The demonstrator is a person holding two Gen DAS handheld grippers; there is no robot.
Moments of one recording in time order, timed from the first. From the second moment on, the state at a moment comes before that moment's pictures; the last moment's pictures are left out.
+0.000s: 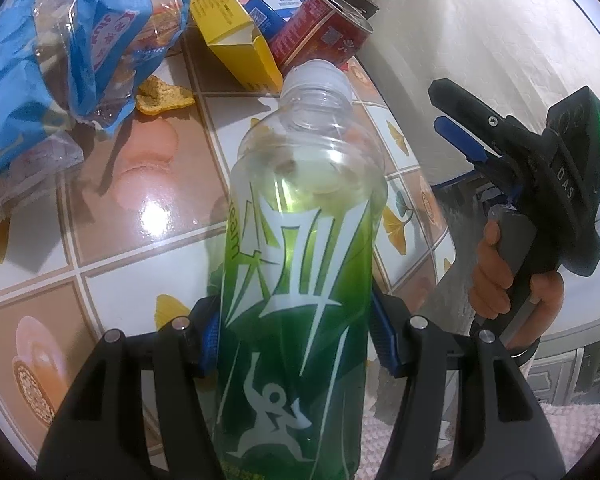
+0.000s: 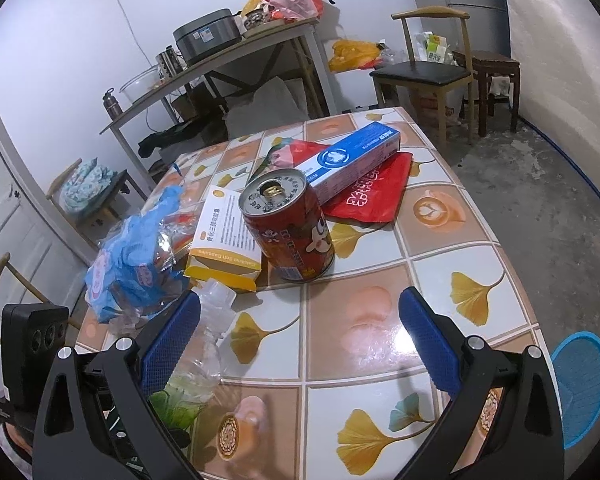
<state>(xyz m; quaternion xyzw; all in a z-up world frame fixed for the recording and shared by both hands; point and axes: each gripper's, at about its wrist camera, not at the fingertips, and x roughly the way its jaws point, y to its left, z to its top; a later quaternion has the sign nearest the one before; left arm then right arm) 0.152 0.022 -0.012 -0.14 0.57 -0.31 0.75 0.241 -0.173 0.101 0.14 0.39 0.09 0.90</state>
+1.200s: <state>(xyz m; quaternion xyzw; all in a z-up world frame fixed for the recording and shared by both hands) 0.163 0.008 -0.023 -0.14 0.57 -0.34 0.73 0.338 -0.141 0.094 0.11 0.39 0.14 0.90</state>
